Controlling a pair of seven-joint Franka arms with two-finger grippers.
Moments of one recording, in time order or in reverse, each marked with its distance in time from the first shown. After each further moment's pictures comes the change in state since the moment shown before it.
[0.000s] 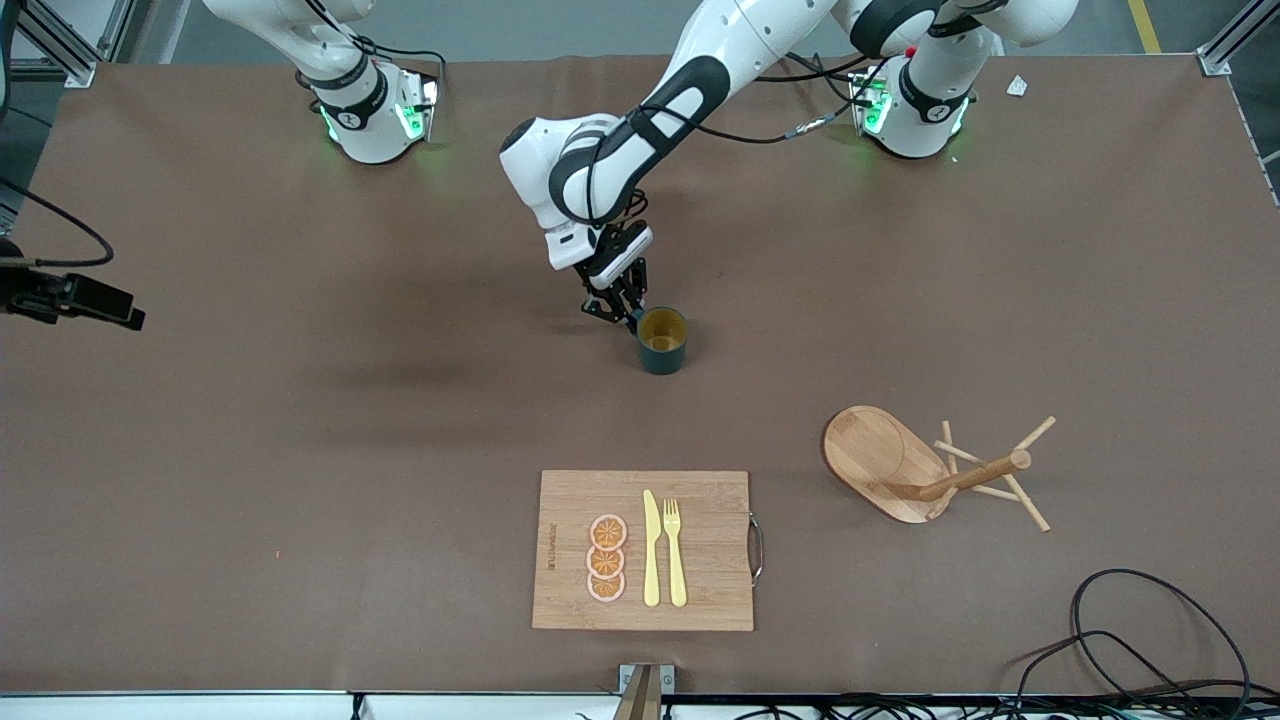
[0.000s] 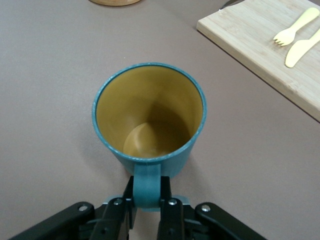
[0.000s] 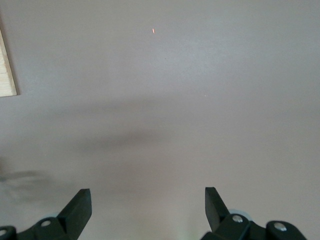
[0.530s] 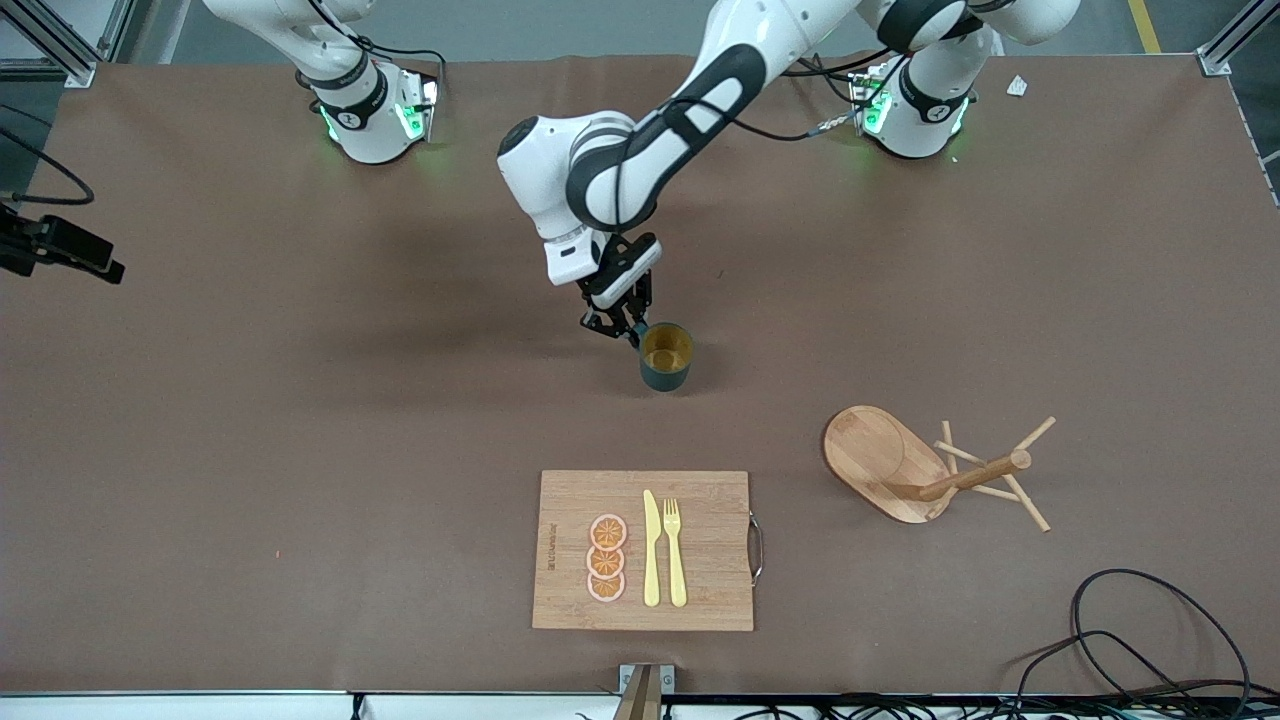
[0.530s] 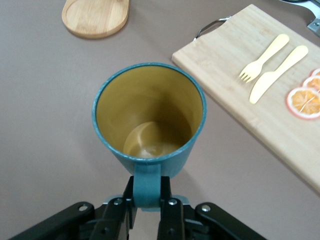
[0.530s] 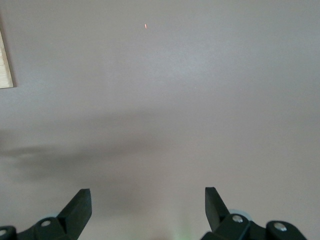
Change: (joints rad) left arm 0.117 -0.115 -0.007 0.056 -0.121 -0.005 0.252; right arm 0.000 -0.134 0.002 -0.102 -0.037 -0.001 0.000
